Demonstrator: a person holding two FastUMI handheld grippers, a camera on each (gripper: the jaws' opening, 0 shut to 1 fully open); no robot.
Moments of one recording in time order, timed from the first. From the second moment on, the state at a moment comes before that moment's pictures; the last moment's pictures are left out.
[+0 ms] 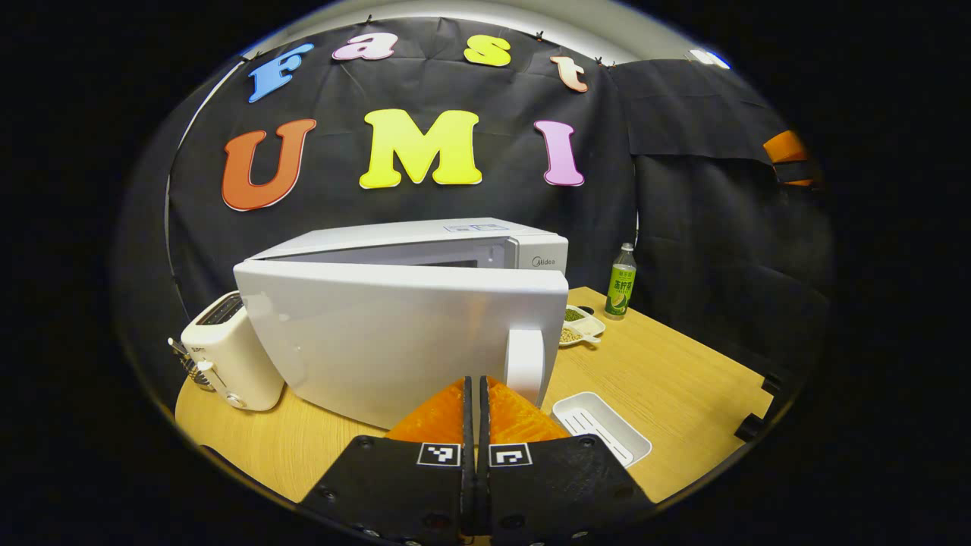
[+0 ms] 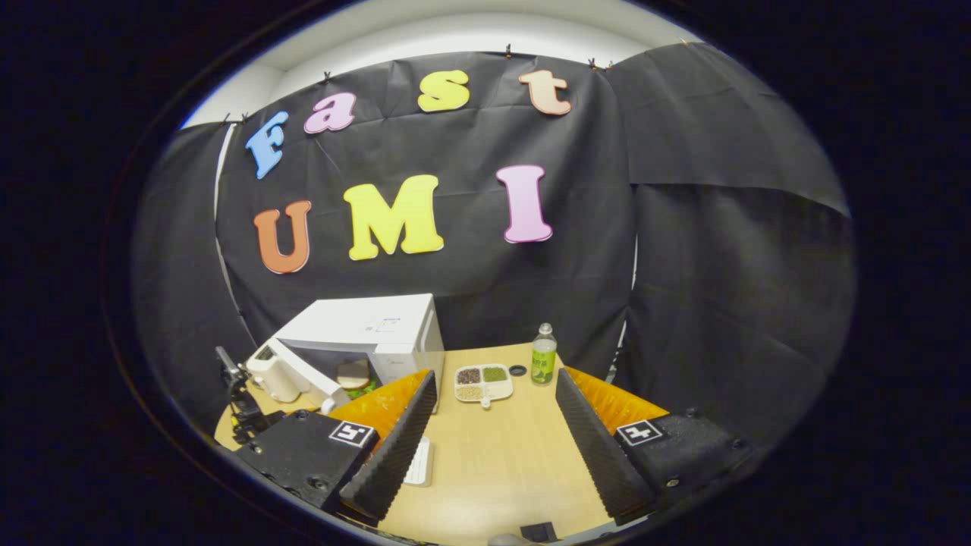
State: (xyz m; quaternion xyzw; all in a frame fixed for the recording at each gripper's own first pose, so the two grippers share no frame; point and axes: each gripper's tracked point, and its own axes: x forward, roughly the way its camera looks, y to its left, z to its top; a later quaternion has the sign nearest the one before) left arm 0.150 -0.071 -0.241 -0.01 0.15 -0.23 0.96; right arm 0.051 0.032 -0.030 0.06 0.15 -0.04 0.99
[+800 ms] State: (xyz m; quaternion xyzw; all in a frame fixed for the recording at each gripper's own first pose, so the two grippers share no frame) left arm 0.255 -0.103 -0.248 -0.02 0.16 -0.17 0.97; right arm 0.098 -0.005 -0.044 0.04 0.18 -0.05 0.98
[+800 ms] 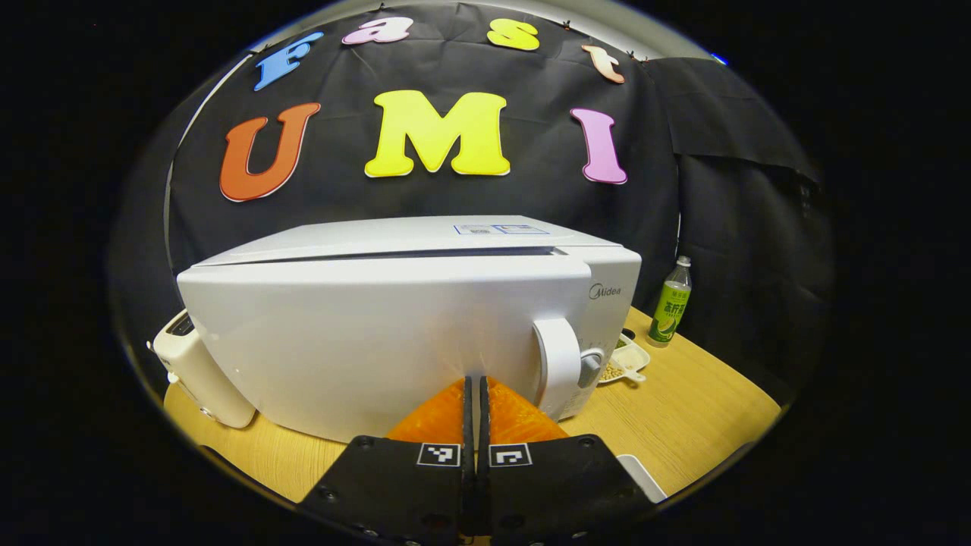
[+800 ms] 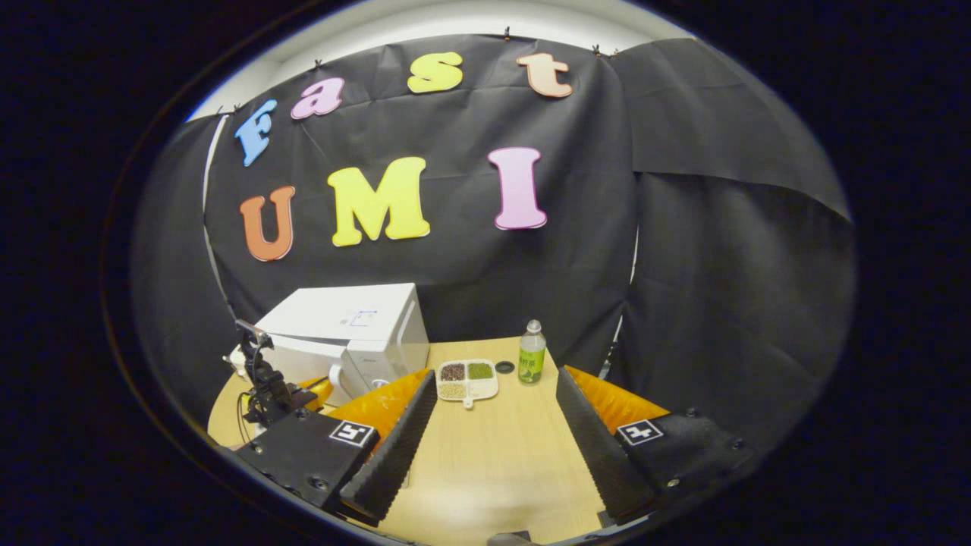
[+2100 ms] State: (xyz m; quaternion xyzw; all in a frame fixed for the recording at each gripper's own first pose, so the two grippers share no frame) left arm 0.125 -0.025 -0.106 -0.04 0.10 -0.15 0.98; right arm 0.090 0.104 0.013 0.03 0.09 0.02 1.00
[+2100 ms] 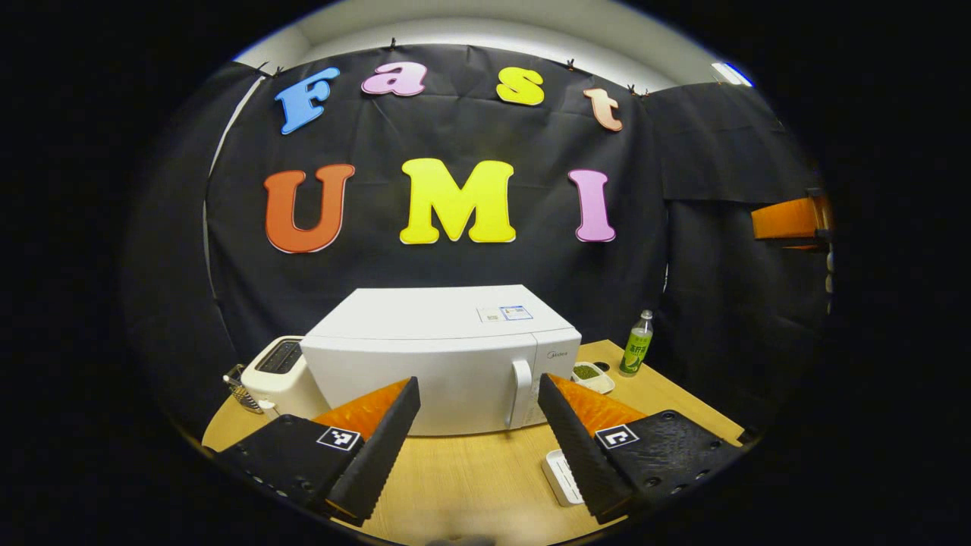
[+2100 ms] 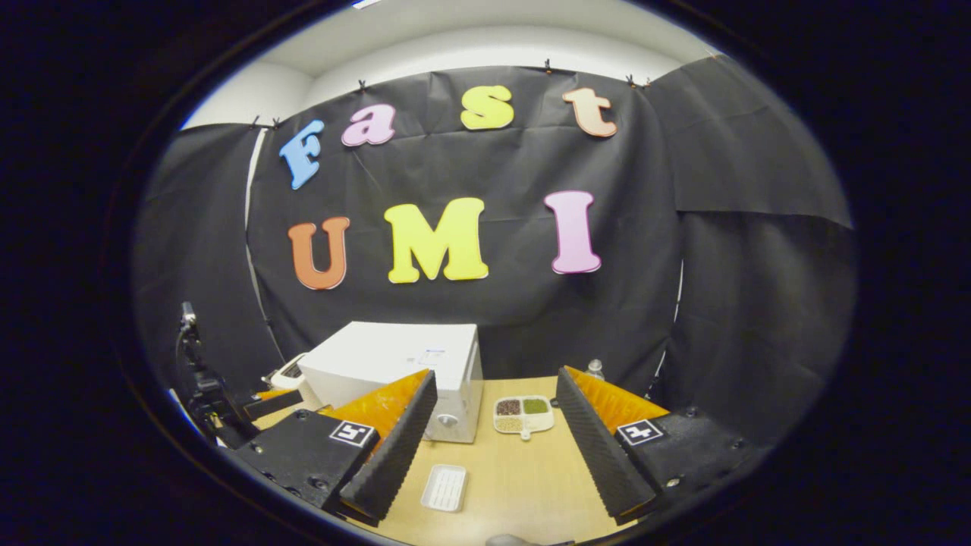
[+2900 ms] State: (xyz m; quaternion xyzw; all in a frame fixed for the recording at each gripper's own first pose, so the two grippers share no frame) left arm 0.022 0.069 -0.001 -0.02 0.03 -0.06 1.00; right arm 0.033 0.142 0.021 0.02 0.04 0.03 1.00
